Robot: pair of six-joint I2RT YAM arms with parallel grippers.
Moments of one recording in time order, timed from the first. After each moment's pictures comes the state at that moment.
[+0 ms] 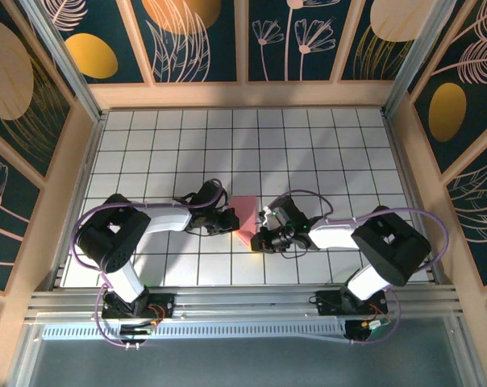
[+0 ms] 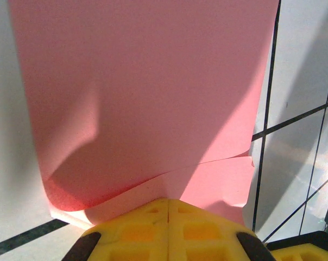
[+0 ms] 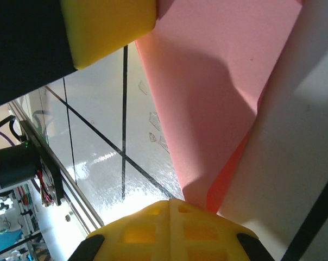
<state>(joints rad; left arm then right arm) -0.68 1.72 0.76 -0.05 0.42 -0.82 0.79 1.54 0.51 0.12 -0.60 0.81</state>
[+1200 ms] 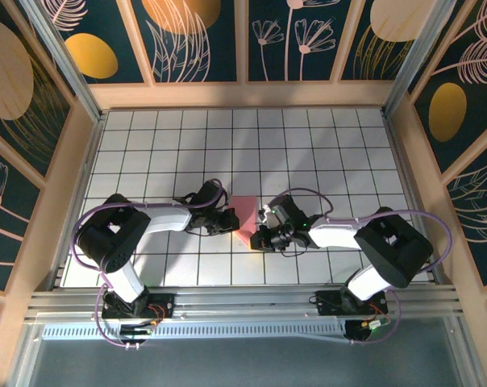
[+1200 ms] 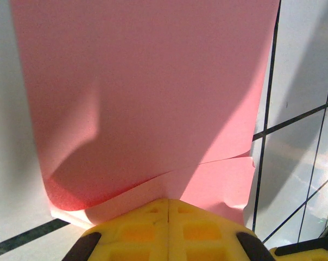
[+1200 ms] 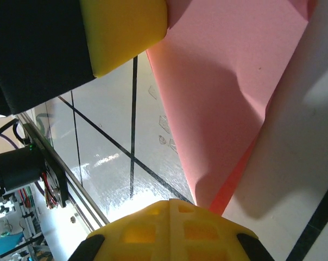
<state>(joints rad) -0.68 1.72 0.76 -0.05 0.42 -0.82 0.79 1.53 0.54 0.07 -0.59 0.81</state>
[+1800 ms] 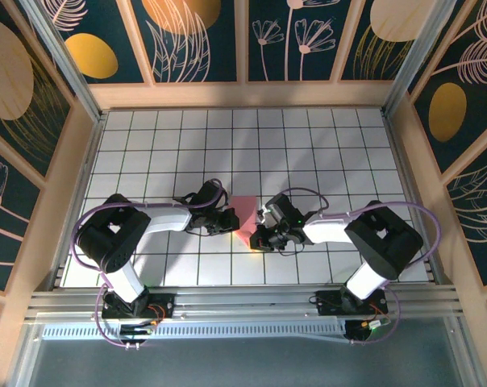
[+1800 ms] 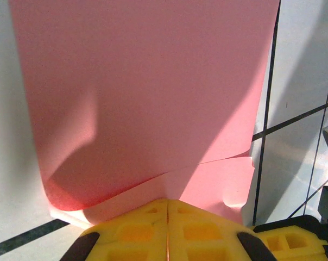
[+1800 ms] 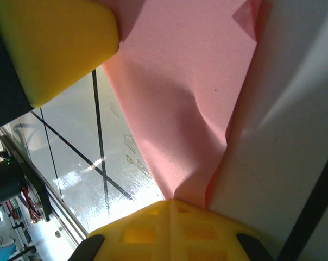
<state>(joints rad) -0.68 1.72 0.76 -0.05 0.42 -0.82 0.79 1.60 0.59 0.01 -0.56 0.81</state>
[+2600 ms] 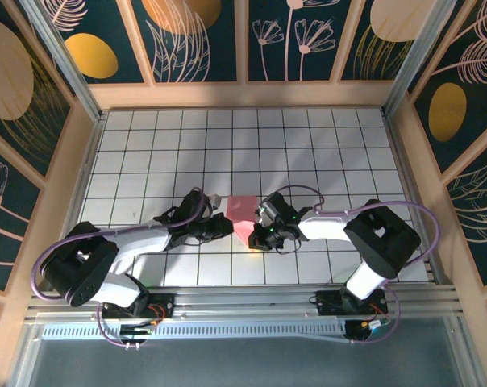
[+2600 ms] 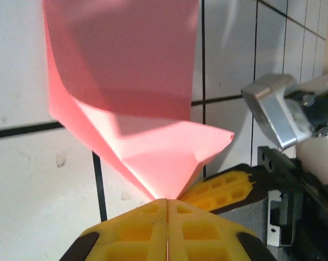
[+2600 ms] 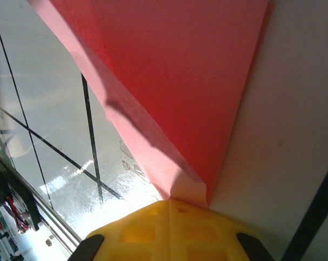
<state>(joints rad) -0.70 1.43 0.51 0.13 0.42 -0.95 0.82 1.62 0.66 -0.12 -0.49 0.81</state>
